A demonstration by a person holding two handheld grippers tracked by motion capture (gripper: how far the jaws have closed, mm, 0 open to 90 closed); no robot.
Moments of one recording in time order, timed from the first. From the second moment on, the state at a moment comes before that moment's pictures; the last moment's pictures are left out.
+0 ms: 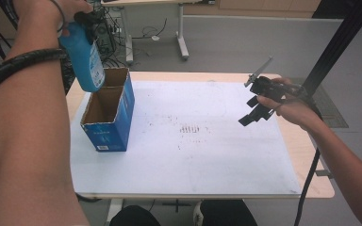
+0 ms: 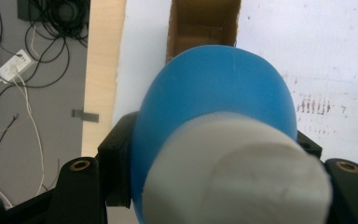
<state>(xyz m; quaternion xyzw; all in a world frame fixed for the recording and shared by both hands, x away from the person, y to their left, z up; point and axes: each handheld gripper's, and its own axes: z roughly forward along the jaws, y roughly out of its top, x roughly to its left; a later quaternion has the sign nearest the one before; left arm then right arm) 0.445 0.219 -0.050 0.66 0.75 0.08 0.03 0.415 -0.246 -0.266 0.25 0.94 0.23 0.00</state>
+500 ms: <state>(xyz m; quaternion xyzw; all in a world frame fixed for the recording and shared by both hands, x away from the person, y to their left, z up) 0.449 0.223 -0.072 0.66 0.75 0.07 0.03 0.415 -0.247 -0.268 0.25 0.94 0.23 0.00</state>
